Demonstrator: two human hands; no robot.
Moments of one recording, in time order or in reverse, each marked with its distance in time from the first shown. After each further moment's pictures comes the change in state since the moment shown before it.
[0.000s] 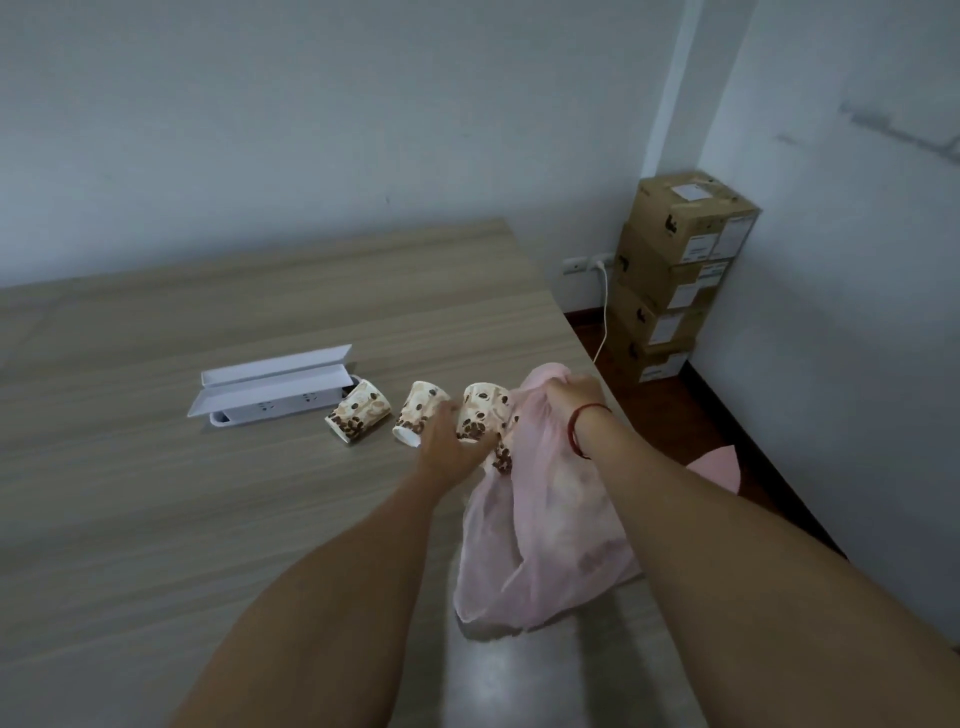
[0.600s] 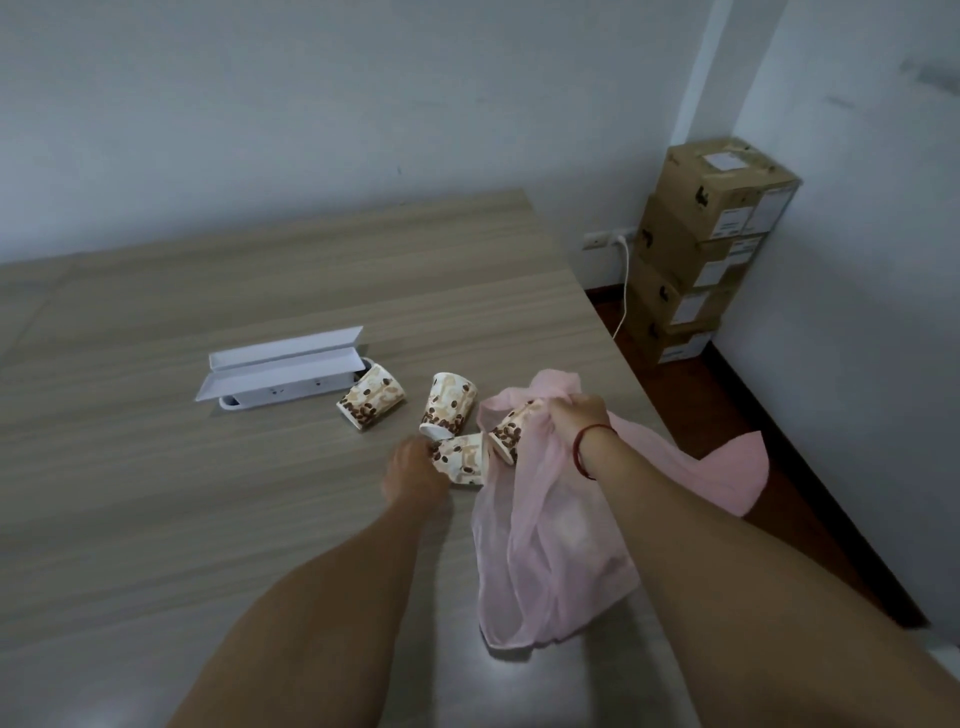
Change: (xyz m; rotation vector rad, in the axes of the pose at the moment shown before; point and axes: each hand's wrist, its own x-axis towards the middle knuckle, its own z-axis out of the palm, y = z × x) left_hand 0.008 -0.065 -0.014 0.400 -0.009 -0.241; right_hand 0.025 0.032 0.036 0.018 -0.016 0.121
